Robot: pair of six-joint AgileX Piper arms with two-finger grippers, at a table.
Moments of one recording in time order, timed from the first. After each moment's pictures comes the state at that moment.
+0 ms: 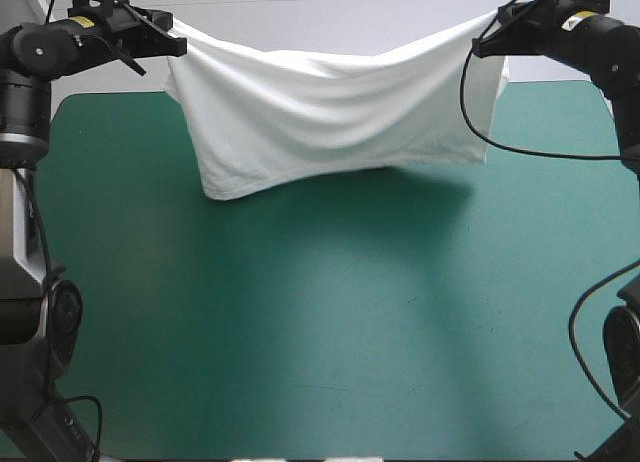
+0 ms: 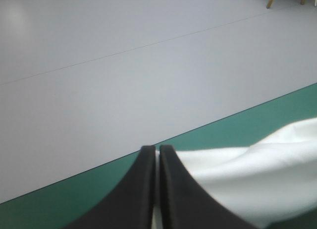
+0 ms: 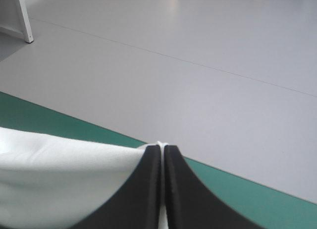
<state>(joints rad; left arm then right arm) 0.02 1.86 -2.25 -0.52 0.89 0.54 0.02 1.71 -2.07 0.38 0.73 -0.47</state>
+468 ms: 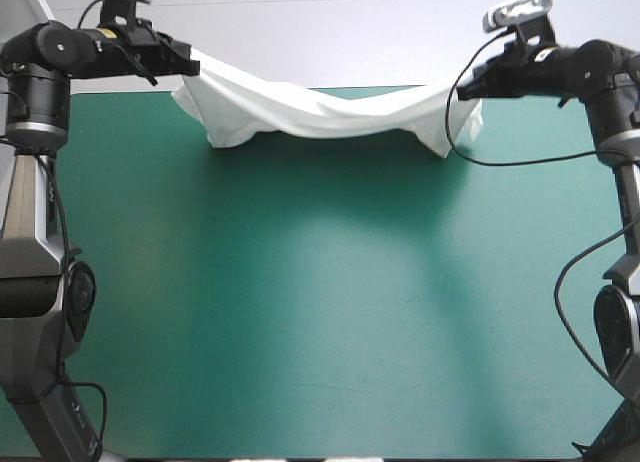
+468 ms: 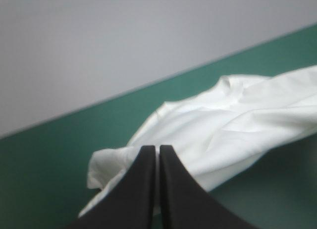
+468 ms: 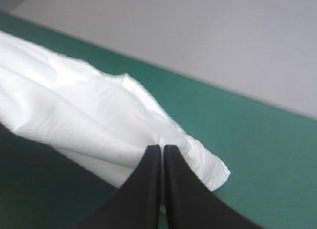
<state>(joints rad) 0.02 1.97 -2.30 -0.52 1.08 0.53 0.00 1.80 -1.93 0.46 0.87 -0.56</state>
